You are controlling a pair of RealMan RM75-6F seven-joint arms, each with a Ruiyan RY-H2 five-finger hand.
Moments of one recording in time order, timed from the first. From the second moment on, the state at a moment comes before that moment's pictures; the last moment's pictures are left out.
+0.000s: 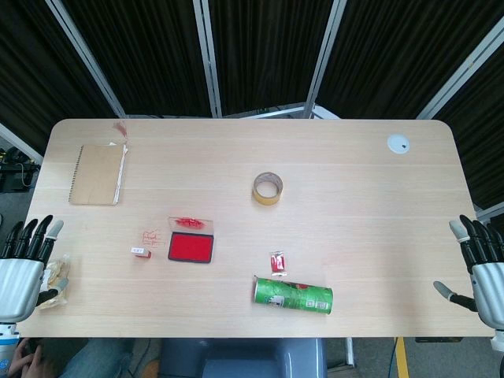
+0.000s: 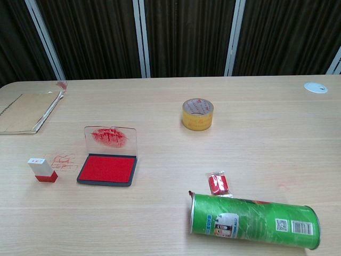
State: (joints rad) left arm -0.05 -1.07 -0.01 -1.86 1.61 1.56 0.45; right arm 0.04 -0.97 0.06 -1.71 -1.62 1.60 -0.02
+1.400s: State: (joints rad) left arm -0.37 -1.45 -0.09 -1.38 1.42 1.08 0.12; right arm 0.06 -0.98 0.07 -1.69 -1.56 1.54 -0.04
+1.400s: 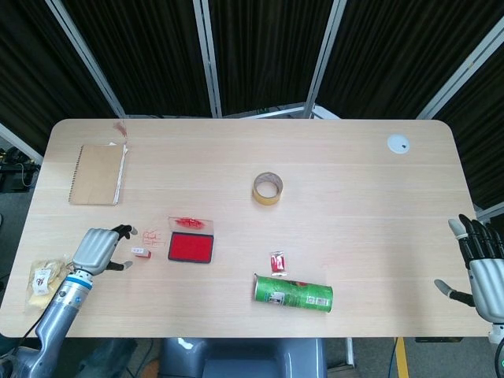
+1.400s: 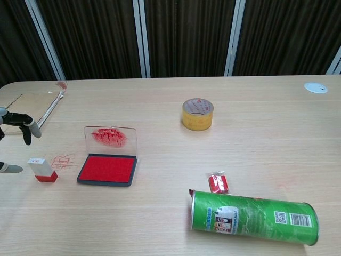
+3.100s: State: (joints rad) left arm -0.43 -1.58 -0.01 -1.14 1.47 1.08 0.13; right arm 0.07 -0.99 0.08 -1.68 -1.51 1.50 -0.05
